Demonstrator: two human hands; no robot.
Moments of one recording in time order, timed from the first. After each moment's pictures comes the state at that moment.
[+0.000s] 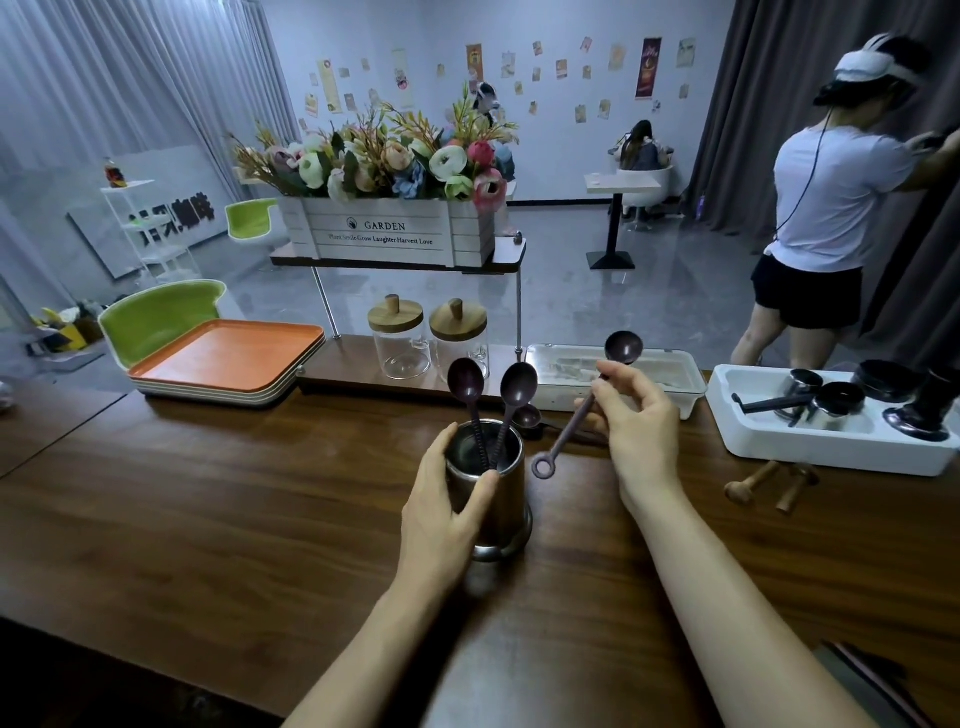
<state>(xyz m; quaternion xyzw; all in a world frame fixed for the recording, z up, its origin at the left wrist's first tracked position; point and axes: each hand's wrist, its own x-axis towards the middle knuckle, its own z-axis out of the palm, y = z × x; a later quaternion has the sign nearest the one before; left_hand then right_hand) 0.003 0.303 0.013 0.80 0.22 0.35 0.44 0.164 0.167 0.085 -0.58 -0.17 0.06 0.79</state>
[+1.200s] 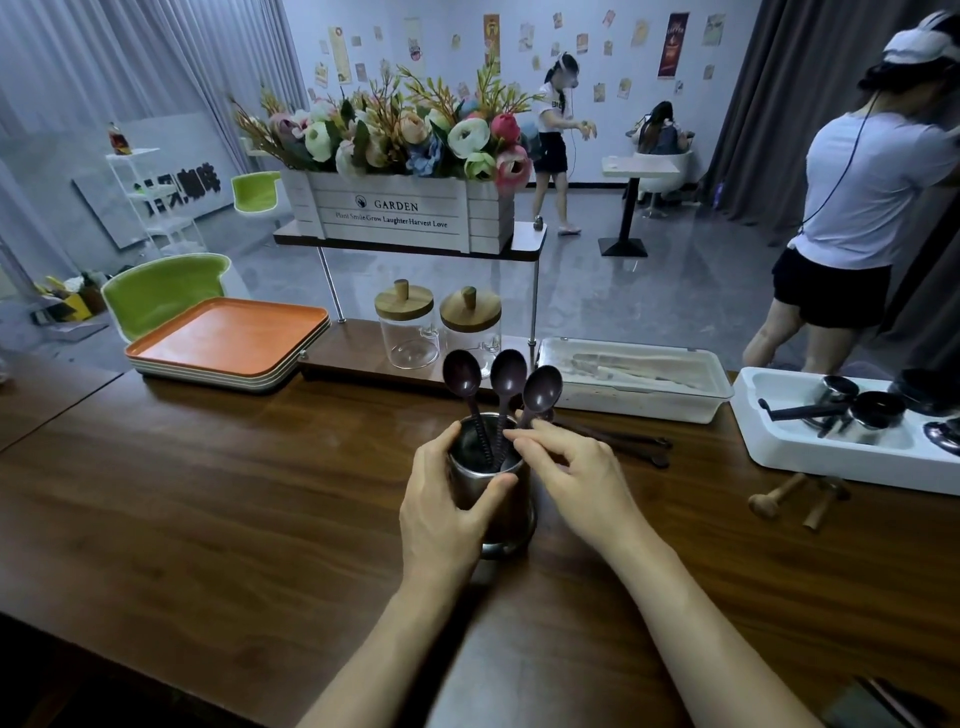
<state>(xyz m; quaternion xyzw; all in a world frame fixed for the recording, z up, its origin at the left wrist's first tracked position) 0.015 0.310 0.007 0.77 0.26 0.41 0.42 0.137 0.193 0.050 -0.75 -0.41 0.04 0.51</state>
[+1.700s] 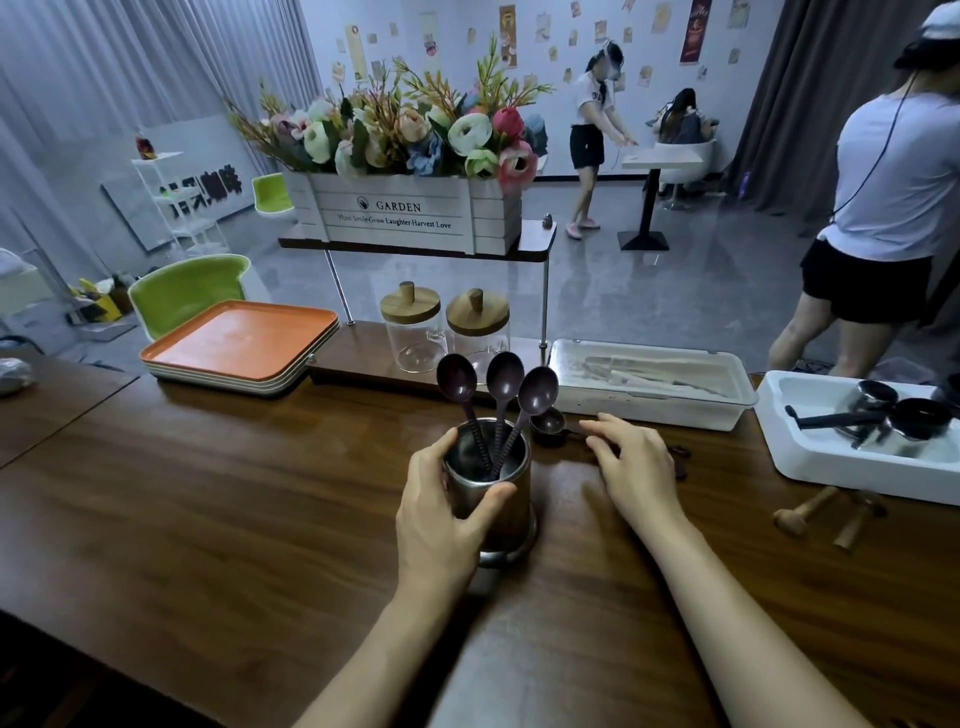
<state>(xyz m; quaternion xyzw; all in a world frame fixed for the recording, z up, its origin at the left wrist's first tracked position) 0.018 0.317 0.008 0.77 0.28 0.41 0.40 0.226 0.196 -0.006 -0.88 -0.29 -0.02 0.38</state>
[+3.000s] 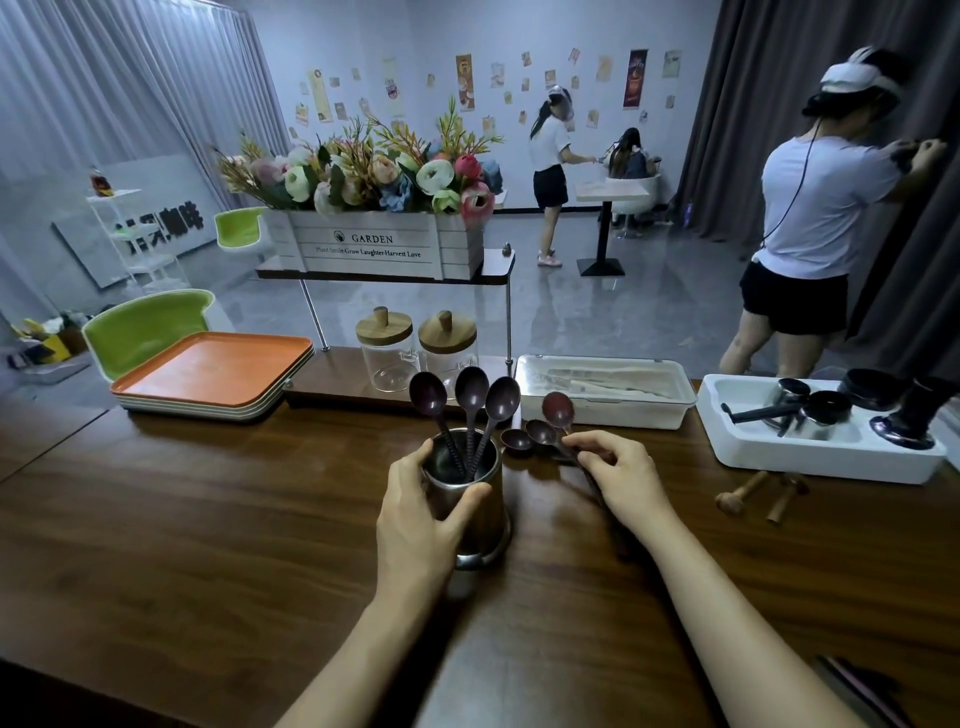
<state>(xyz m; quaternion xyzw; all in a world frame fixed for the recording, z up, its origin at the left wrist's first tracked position) 0.006 0.313 0.016 0.79 0.27 0.38 0.40 0.203 0.151 0.023 -0.79 -0.29 0.08 0.54</state>
